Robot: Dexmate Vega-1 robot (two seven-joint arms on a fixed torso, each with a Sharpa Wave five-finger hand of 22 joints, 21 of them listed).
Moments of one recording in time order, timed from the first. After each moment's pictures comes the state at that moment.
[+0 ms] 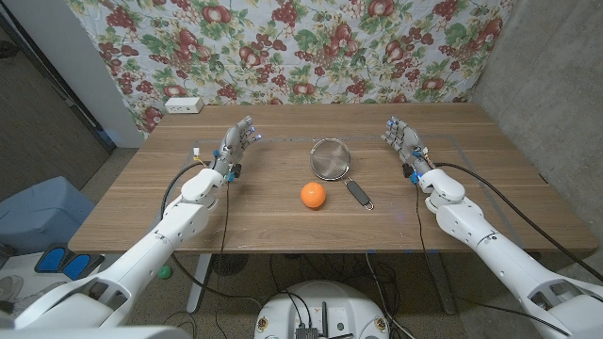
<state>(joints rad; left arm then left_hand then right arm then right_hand) 0.82 0.53 0.39 -1.31 -0.59 -0.27 0.00 0.14 0.07 0.69 -0.15 0.18 -0.02 -0.05 0.19 0.17 -0.03 0.00 0.22 0.18 0.05 0.04 0.21 0.17 0.07 0.08 0.57 0.17 -0.84 -0.50 -0.37 -1.29 0.65 0.29 0.03 0.31 0.15 0.46 -0.13 0.20 0.22 0.08 0.19 0.17 0.16 0.05 0.20 0.19 0.07 0.05 0.23 0.28 0.27 0.05 0.20 0.17</state>
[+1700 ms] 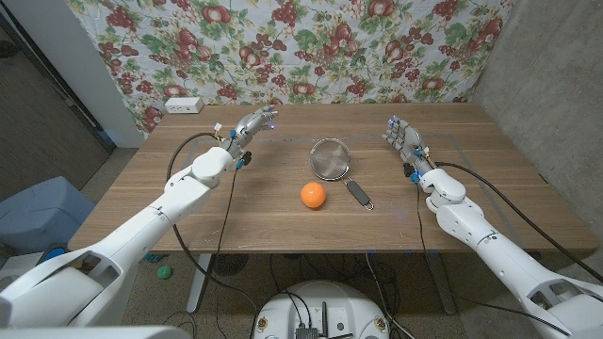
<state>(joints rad) 0.70 0.63 0.52 -1.42 -0.27 -0.16 0.07 0.17 0.07 0.68 -0.17 0.18 0.06 -0.02 0.20 0.17 0.03 0.00 0.22 0.18 0.13 0.03 0.20 0.17 0.11 0.10 0.55 0.17 -0.84 -0.50 -0.37 -1.29 0.65 0.30 0.03 0.31 0.15 0.46 -0.13 0.20 0.22 0.09 0.19 0.18 0.17 0.04 0.20 0.19 0.08 0.05 0.24 0.28 0.28 0.05 0.20 0.17</state>
